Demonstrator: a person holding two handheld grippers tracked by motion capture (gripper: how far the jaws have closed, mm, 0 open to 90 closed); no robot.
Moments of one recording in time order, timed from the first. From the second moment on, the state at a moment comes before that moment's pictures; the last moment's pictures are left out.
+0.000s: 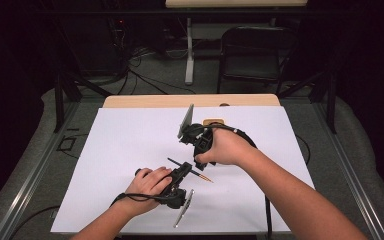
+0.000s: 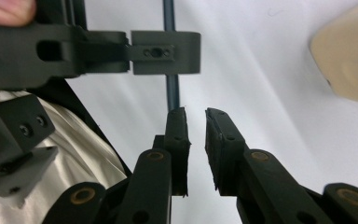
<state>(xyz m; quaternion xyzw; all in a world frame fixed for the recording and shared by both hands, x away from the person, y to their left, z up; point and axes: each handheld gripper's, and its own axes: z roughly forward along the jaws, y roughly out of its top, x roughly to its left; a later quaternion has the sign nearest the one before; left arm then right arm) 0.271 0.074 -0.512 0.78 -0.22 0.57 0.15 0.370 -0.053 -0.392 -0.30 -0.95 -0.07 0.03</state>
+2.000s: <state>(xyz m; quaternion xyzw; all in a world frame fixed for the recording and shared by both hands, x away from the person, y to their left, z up) 0.317 0.115 -0.462 0.80 0.12 0.26 0.52 0.339 -0.141 -0.392 -0.32 -0.91 -0.26 -0.08</state>
